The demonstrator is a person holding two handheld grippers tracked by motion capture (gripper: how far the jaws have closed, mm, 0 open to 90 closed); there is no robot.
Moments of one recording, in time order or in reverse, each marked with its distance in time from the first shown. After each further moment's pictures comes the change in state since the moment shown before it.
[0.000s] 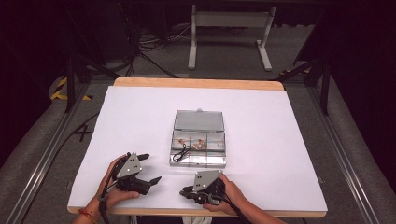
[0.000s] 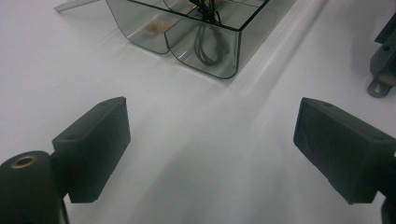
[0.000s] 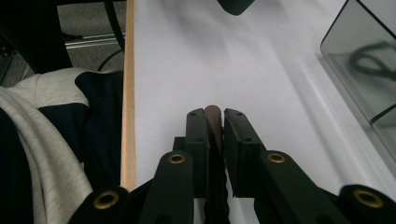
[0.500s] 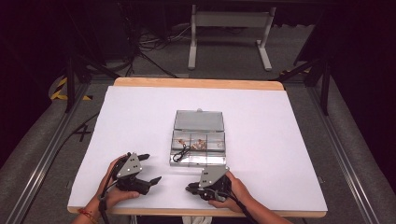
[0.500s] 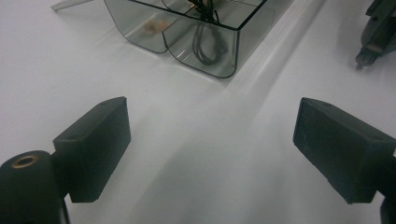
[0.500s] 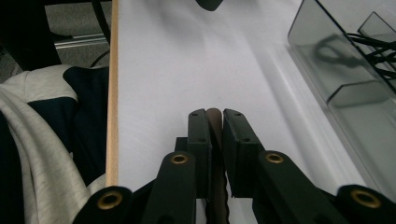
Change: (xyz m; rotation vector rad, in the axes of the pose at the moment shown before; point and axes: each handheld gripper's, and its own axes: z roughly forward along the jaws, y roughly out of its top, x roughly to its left) left arm 0.001 0.000 0.000 0.003 -0.010 -0.002; right arm -0.009 -0.005 -0.016 0.003 -0.032 0.020
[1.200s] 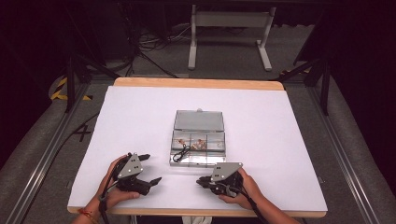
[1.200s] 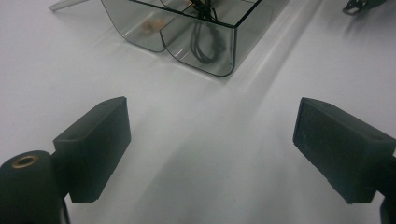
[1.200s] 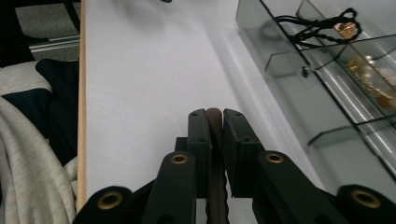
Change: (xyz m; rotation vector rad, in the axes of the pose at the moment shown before) left arm -0.001 0.000 0.001 0.010 0.003 0.012; right arm -0.014 -0.013 -0.027 -0.002 -0.079 0.034
